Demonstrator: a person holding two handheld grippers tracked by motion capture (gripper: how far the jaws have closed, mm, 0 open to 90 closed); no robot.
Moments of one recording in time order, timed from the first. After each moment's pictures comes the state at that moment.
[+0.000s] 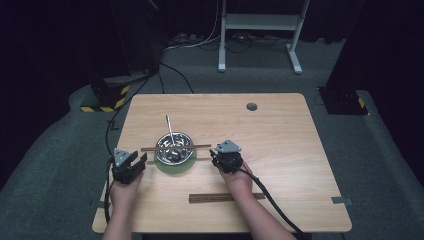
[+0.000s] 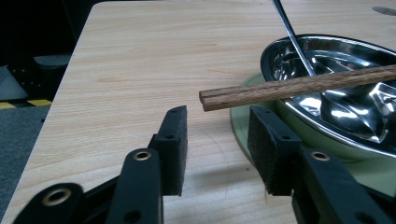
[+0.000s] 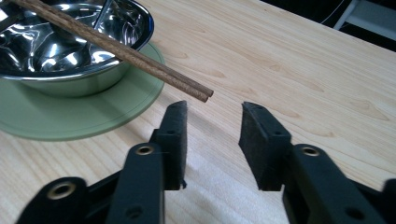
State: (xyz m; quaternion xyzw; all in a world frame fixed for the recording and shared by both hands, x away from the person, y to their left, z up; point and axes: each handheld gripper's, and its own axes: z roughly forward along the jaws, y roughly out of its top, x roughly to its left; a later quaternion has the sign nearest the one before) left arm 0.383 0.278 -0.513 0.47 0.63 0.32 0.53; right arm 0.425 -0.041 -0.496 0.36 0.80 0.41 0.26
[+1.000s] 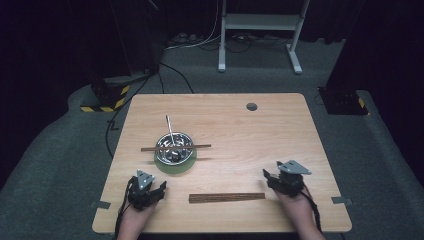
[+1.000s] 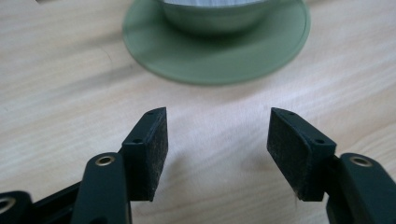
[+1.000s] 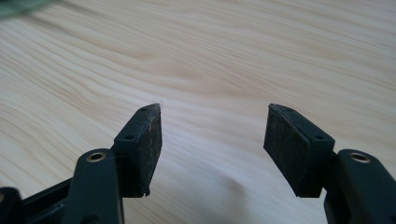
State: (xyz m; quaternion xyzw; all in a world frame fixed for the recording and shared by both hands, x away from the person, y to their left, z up) left arm 0.318 0.212 -0.534 0.58 0.61 0.28 0.46; right arm 0.369 -0.225 -0.509 0.43 0.77 0.38 0.26
